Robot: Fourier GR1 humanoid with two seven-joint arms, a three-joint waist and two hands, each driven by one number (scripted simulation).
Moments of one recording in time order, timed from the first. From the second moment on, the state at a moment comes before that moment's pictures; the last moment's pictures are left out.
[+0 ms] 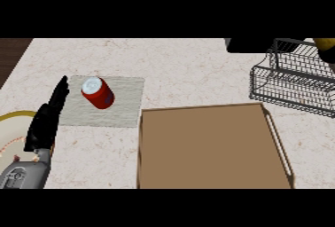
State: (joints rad) left arm -0.15 0.33 -0.03 -1.44 -0.10 0.16 0.05; right arm -0.80 -0.60 -0.15 -1.14 0.97 0.16 0.41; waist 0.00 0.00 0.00
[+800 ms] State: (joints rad) left arm -0.15 0.32 0.01 -1.45 -0.11 0.13 0.06; right arm -0.72 -0.51 -0.36 -1.11 0.77 0.02 0.37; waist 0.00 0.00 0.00
